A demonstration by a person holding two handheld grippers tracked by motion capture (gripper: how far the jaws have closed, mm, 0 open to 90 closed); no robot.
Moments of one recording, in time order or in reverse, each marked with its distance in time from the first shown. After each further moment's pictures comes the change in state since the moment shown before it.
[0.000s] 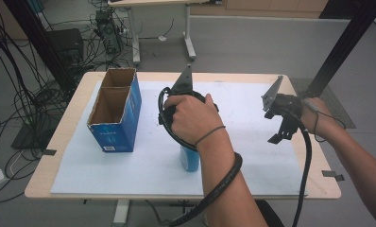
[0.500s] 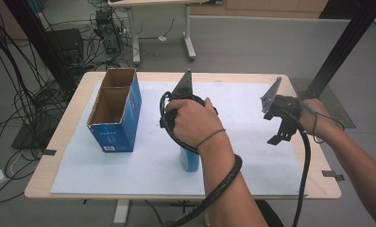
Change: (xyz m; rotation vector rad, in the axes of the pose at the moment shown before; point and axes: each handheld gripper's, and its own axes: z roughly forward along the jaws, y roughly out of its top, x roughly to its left) left arm 0.003 0.002 0.011 0.005 0.004 -0.019; right arm 0.002 0.003 0.002 0.011 0.001 0.007
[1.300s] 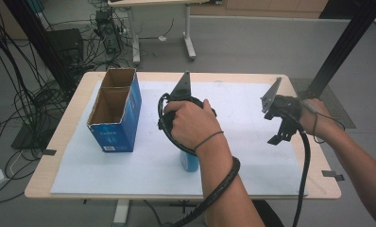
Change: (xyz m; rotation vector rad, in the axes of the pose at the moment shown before) left arm 0.005 -0.003 0.001 -0.004 -0.020 0.002; right arm 0.001 0.001 0.000 0.006 -0.008 -0.003
